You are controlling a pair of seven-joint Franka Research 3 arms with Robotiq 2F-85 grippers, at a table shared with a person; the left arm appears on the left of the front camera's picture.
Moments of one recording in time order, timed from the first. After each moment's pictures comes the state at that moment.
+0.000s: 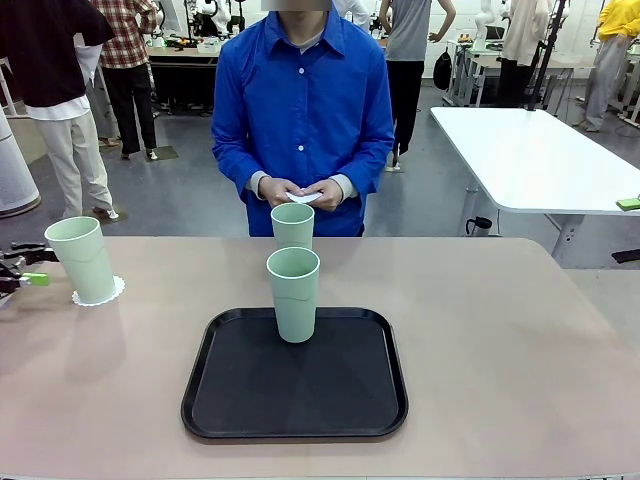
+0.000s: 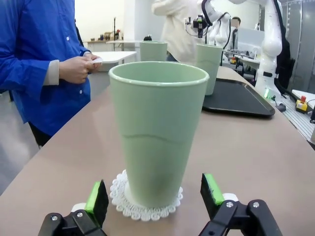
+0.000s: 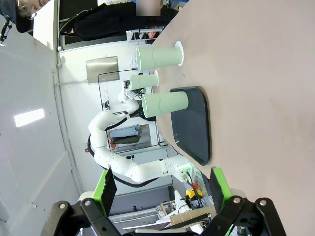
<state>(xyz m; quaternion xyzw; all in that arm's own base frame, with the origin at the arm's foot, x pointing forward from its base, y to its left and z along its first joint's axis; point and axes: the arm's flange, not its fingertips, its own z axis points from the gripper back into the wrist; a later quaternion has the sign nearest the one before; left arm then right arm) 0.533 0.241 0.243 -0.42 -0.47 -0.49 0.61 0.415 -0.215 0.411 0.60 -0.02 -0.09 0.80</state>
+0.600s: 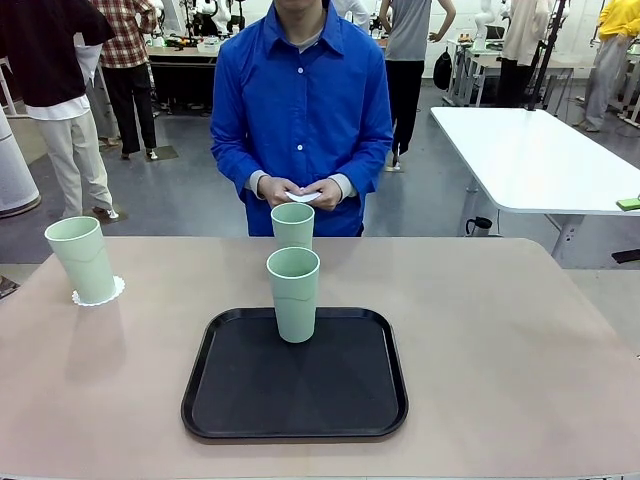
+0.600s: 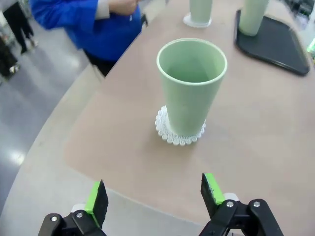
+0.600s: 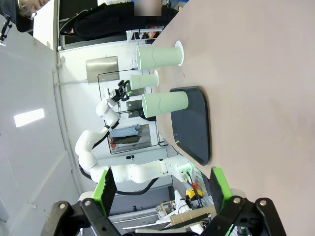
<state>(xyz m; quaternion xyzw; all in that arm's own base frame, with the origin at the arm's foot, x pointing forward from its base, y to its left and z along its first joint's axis) 0.487 0.280 0.401 -0.17 -0.36 -0.50 0.77 0.415 -0.215 0.411 0.60 -0.02 -0.09 0.80</state>
